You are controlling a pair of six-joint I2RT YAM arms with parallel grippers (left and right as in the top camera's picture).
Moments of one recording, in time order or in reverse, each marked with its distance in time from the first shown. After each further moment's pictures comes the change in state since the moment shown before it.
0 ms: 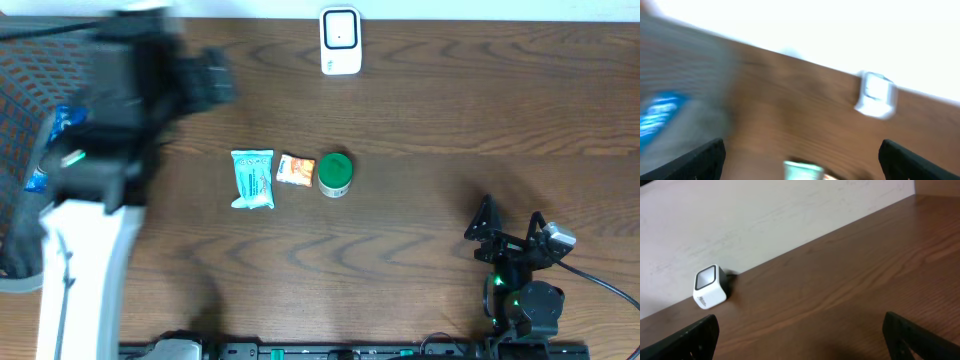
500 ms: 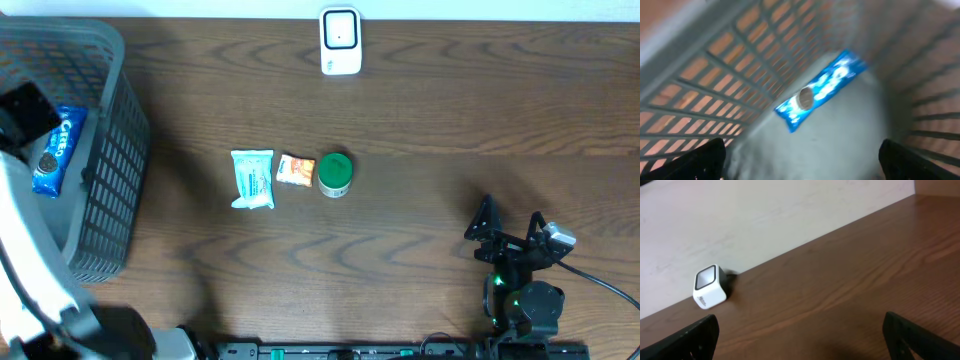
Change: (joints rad) left arm 0.613 0.276 -0.003 -0.019 -0.077 0.268; right arm 0.000 0.000 0.000 0.000 0.000 0.000
